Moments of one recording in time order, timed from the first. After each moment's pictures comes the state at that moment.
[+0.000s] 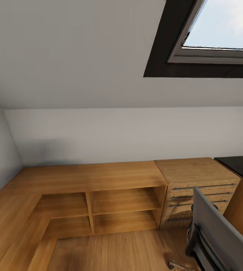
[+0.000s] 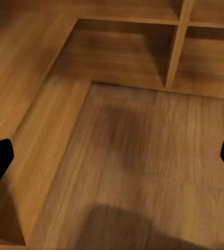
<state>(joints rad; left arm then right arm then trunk) -0.06 0.00 -0.39 -0.02 0.57 -0.95 0.18 -0.13 0.04 0.76 0.00 -0.28 -1.02 -0.40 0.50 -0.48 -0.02</state>
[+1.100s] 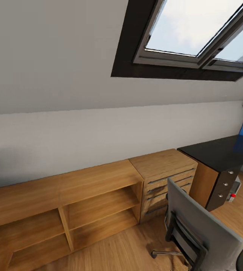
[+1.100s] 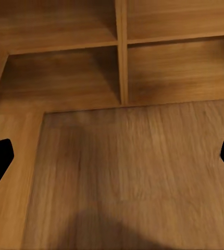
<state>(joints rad) -0.06 0.00 -0.39 -0.02 0.57 -0.95 0.18 -0.13 0.04 0.76 0.00 -0.28 -1.02 -0.40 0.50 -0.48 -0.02</state>
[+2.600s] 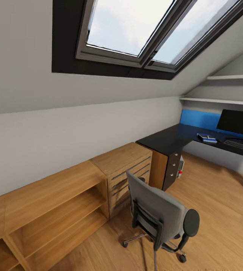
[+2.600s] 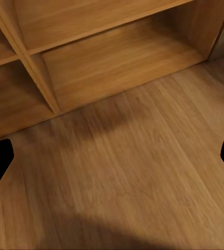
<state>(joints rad) -0.06 -0.01 -0.39 -0.02 0.57 -0.90 0.18 -0.13 0.06 0.62 -0.04 -0.28 -0.90 -0.40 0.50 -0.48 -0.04</state>
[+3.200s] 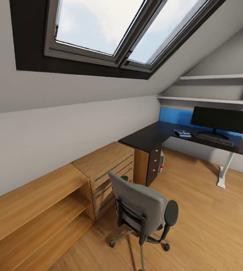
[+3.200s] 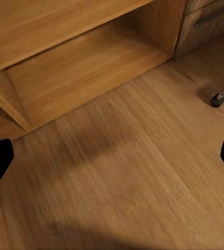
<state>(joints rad) -0.06 -0.01 -0.38 -0.02 0.57 -0.90 0.18 -0.13 0.05 0.61 -0.05 -0.33 -0.91 -0.39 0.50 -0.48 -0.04</state>
